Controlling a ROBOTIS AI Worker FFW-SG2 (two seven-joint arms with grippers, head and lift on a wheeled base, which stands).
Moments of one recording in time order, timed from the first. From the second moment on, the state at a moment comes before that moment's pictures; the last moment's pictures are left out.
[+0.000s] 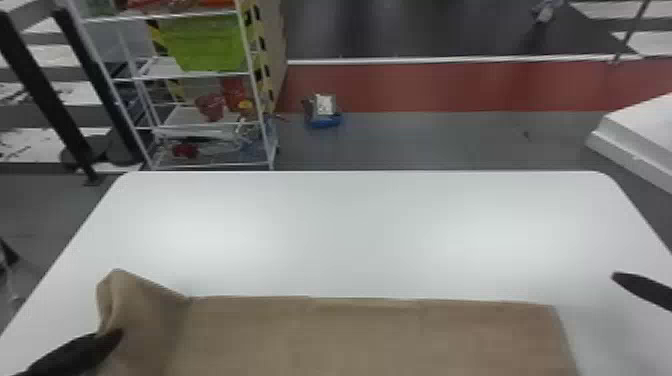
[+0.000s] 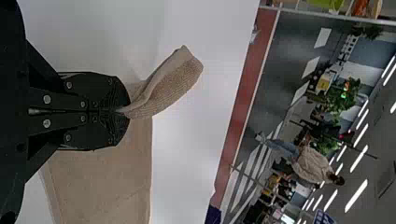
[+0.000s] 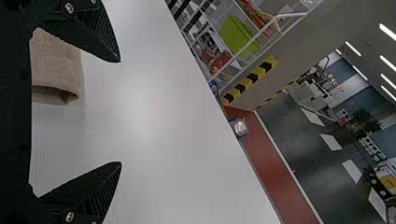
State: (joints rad) left arm 0.47 0.01 0.81 -2.23 0.07 0.88 -1.22; right arm 0.09 -0.13 -0.69 -1.97 -0.18 1.20 0.95
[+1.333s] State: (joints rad) left arm 0.48 0.00 0.00 -2.37 0.01 1.03 -0.91; right arm 0.09 -0.13 -0.67 -1.94 -0.18 1.18 0.95
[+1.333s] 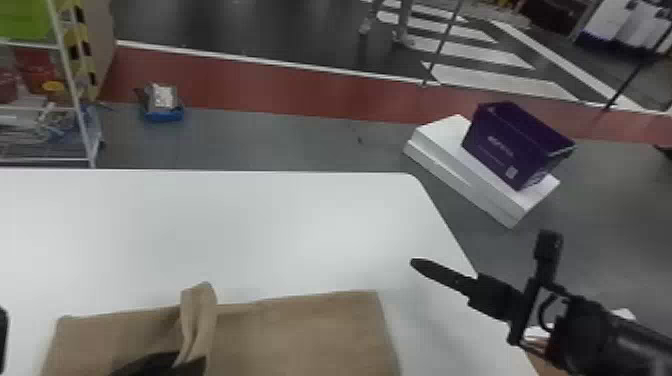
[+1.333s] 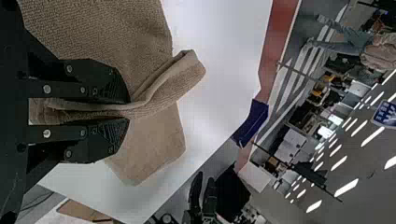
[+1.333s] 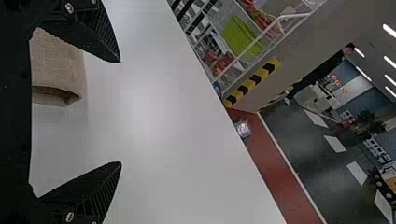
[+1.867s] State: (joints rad) left arm 0.45 0.00 -0.14 -2.35 -0.09 1.03 -0.89; right arm 0.09 -0.12 -0.65 -1.96 -0.18 1.20 0.95
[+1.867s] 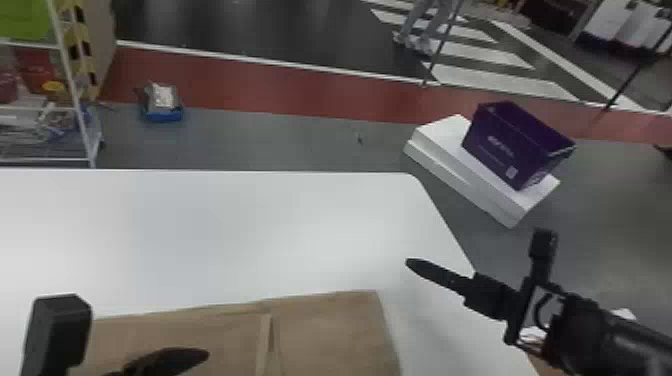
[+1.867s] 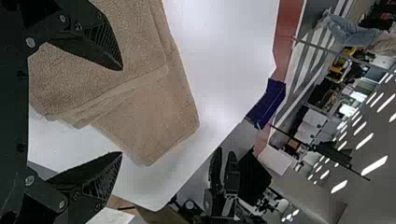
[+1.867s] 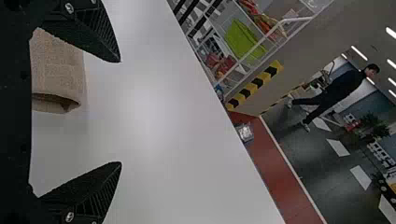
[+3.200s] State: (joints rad) left arm 0.36 0.00 0.77 -2.08 0.35 0.81 -0.91; right arm 0.15 -0.15 -0.06 -2.36 0.10 1.57 0.98
